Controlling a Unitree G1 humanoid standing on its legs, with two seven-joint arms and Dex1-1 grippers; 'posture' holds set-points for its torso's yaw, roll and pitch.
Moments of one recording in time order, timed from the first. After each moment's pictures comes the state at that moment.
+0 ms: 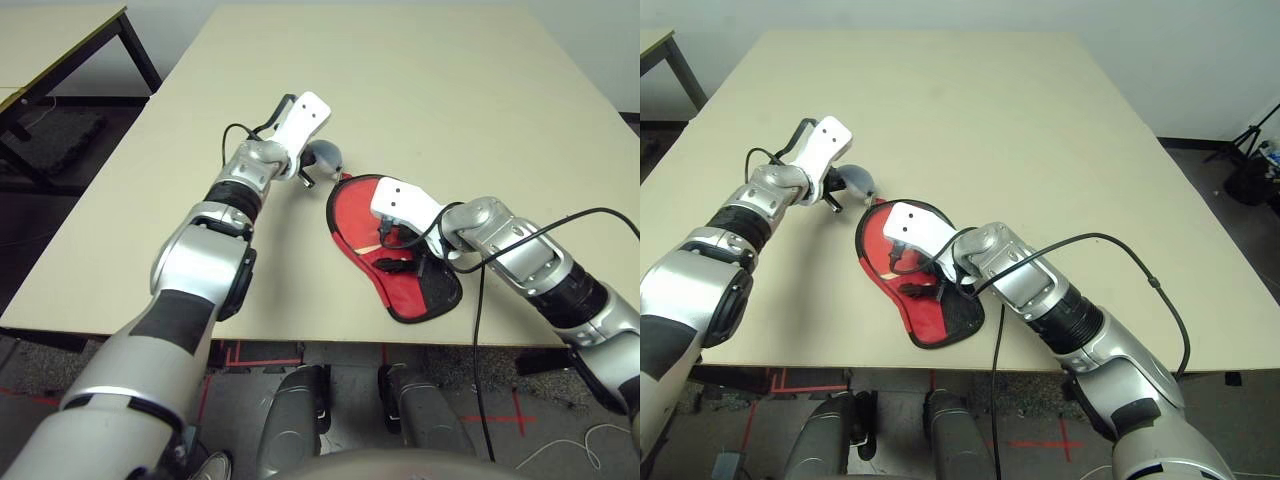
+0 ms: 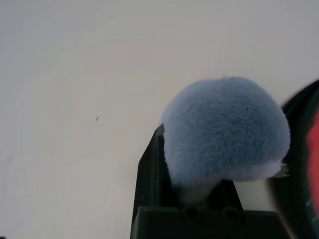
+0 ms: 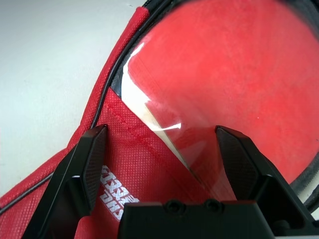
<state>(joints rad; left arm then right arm) -1.26 0.23 -0.21 1.33 0.21 0.01 -0.40 -0.77 -0.56 0.61 -0.15 0.14 1.02 0.82</state>
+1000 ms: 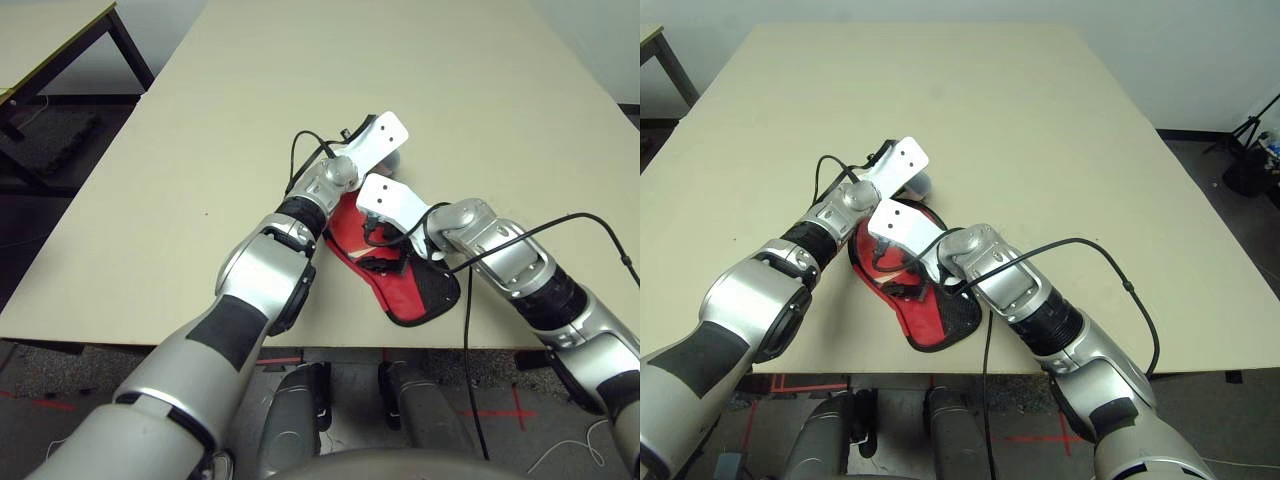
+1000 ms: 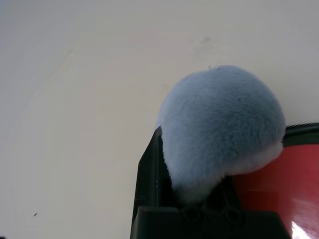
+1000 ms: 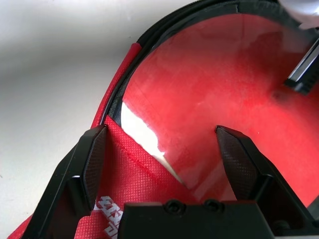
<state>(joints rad) -1.26 0.03 -0.22 1.36 0.36 -0.10 -0.32 -0.77 -0.48 0.56 -0.16 0.14 1.07 0.79</state>
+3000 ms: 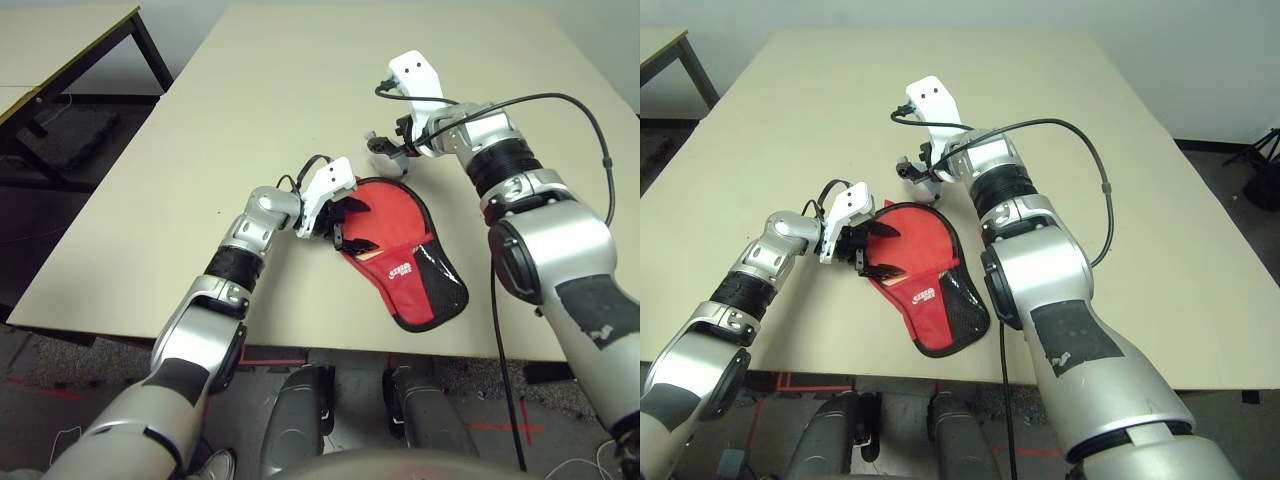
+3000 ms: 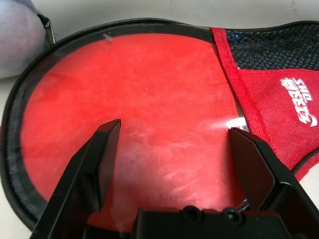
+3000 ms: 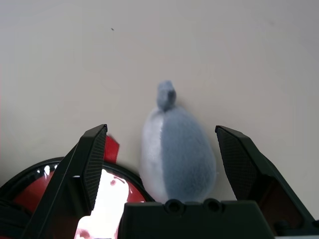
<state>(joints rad) -0.81 0.30 -0.25 0.68 0.05 0.05 -1.17 -1.41 -0.18 0.12 1.19 -0.01 0.57 0.51</state>
